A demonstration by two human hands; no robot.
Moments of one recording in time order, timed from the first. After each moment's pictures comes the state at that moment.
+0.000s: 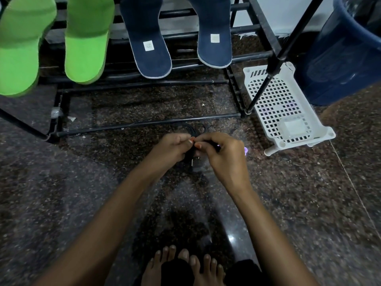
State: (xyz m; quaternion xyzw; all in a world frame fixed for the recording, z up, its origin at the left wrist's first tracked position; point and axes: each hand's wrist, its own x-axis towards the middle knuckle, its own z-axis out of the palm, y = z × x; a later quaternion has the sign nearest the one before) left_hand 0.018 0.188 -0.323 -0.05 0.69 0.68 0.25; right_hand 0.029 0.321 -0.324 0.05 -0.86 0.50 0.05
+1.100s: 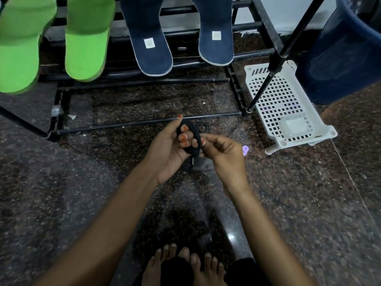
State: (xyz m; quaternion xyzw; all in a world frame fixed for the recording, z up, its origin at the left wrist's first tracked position) left_hand 0.016 0.201 -0.306 -0.24 0.34 0.89 0.18; right_hand 0.033 0.314 -0.327 -0.07 -0.69 0.72 -0.05
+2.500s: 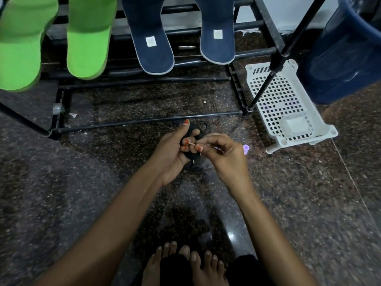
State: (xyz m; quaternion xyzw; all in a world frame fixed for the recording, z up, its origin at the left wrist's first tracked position) left_hand 0.018 0.204 -0.322 -0.24 0.43 0.85 0.19; right_hand 0.039 0.319 -0.323 -0.04 -0.74 0.67 -0.05
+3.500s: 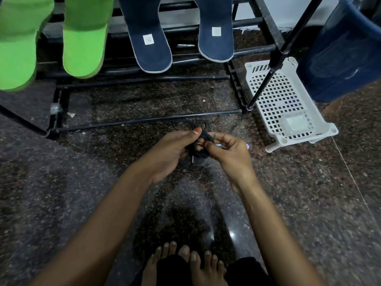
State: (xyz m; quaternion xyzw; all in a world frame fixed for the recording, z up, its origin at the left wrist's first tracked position) left_hand 0.020 0.196 -0.319 -0.10 0.61 0.74 0.26; right_hand 0.031 0.328 -0.326 -0.09 -0.65 0.74 -0.12
